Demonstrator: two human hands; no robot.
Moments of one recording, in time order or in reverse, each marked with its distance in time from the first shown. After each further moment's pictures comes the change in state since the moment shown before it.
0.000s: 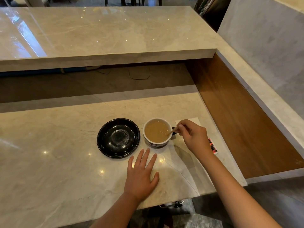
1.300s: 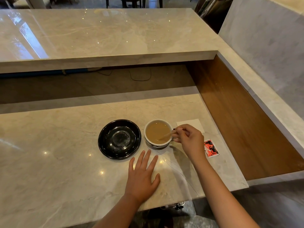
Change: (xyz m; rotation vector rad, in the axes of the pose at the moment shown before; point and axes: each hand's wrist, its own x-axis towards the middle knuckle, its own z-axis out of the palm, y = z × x) left_hand 0.000 0.000 0.000 -0.017 0.005 -0.002; right_hand -0.008 -0.019 0.019 0.404 0.097 0.368
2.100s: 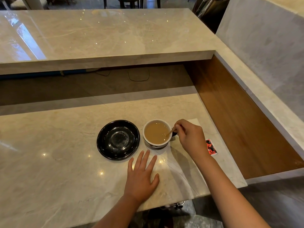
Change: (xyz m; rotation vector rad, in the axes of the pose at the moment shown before) left_hand 0.000 0.000 0.002 0.024 -0.019 -0.006; right_hand 0.004 -0.018 -0.012 -0.527 -0.042 -0.396
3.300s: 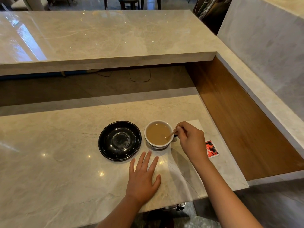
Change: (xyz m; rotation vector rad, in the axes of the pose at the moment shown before) left_hand 0.000 0.000 -0.001 -0.002 -0.004 0.002; right_hand -0.007 -0.002 0.009 0.061 0.056 0.079
